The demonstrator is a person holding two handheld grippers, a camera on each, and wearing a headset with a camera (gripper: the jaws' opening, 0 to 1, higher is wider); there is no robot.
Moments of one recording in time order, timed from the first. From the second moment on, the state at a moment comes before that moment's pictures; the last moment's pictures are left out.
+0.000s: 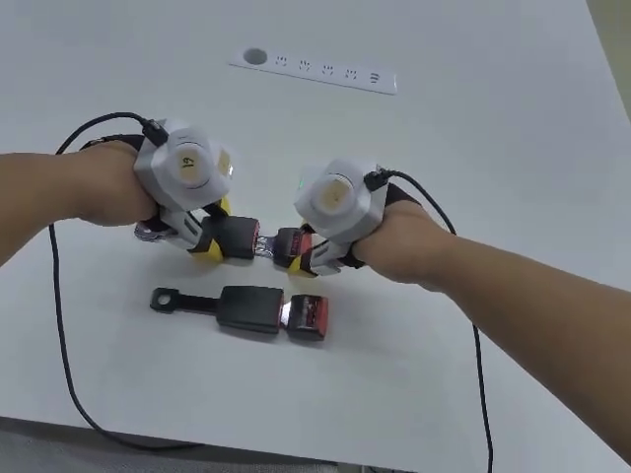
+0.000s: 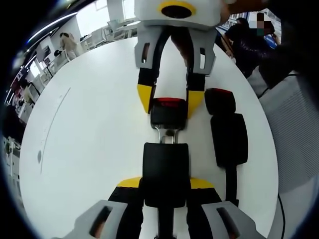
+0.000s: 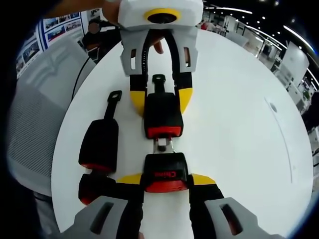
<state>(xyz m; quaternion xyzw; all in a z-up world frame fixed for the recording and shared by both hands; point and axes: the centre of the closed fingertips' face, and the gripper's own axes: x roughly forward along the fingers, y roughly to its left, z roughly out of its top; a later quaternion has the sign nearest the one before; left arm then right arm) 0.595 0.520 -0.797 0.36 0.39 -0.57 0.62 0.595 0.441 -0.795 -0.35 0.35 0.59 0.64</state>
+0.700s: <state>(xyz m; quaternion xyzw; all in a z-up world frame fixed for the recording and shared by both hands) 0.595 0.519 -0.795 0.36 0.40 -0.57 0.63 0.592 0.364 -0.793 -0.35 0.37 0.56 0.65</state>
